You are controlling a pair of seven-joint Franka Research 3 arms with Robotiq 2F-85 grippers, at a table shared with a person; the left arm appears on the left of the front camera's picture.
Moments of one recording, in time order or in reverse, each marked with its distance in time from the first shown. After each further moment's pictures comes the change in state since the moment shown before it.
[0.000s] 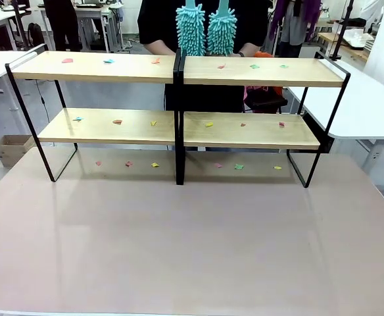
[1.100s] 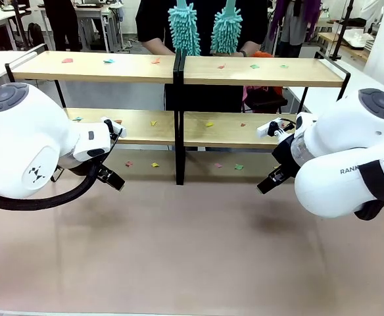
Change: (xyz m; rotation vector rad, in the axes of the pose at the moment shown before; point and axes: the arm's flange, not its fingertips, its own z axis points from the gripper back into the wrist) left arm -0.027 -0.022 -0.393 0.546 0.463 -0.408; right arm -0.014 0.115 -0.413 -0.277 0.325 0.646
